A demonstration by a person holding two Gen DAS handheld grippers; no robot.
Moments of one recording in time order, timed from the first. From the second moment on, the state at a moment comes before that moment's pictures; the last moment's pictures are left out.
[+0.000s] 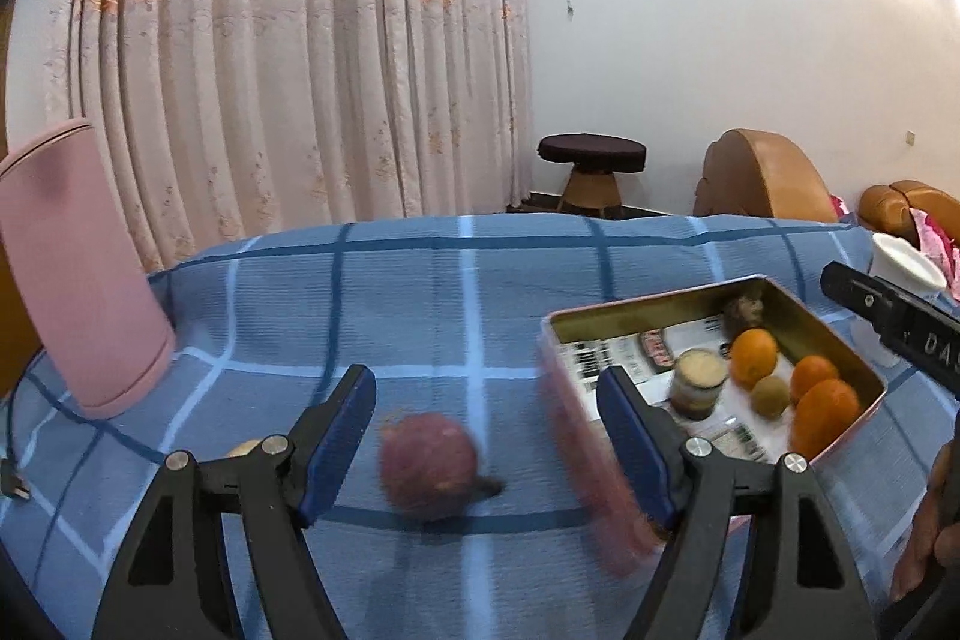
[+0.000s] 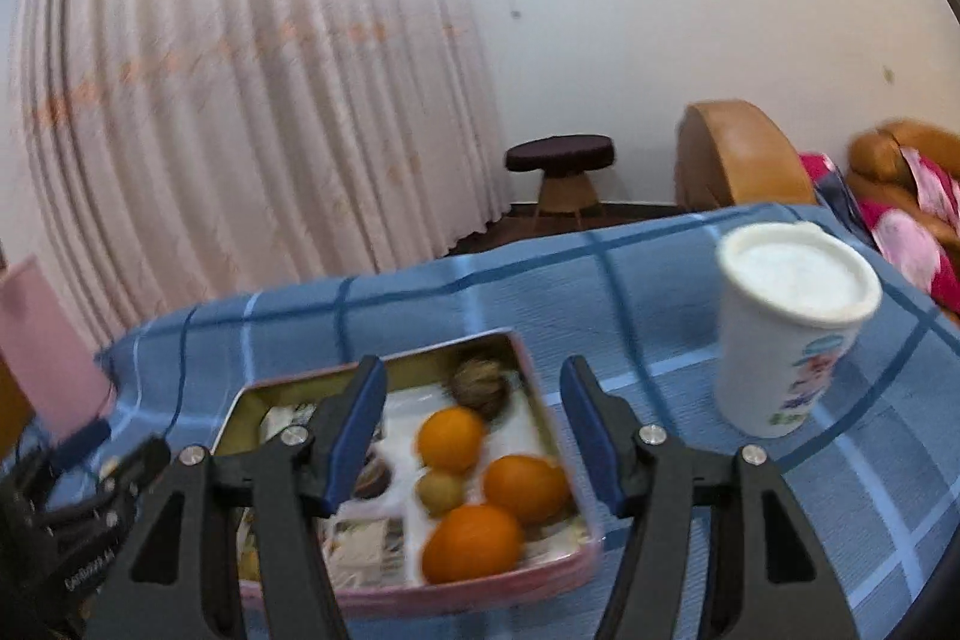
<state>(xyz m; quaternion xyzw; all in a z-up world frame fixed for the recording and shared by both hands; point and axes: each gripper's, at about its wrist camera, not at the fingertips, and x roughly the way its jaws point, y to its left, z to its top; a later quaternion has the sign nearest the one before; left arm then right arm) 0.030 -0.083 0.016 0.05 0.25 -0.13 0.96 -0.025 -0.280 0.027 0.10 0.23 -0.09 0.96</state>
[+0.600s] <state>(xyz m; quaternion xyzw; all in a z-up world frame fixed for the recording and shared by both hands) 0.054 0.035 0.001 0.02 0.28 -0.05 0.96 -0.009 -0.148 0.002 0.02 0.29 0.02 0.96</state>
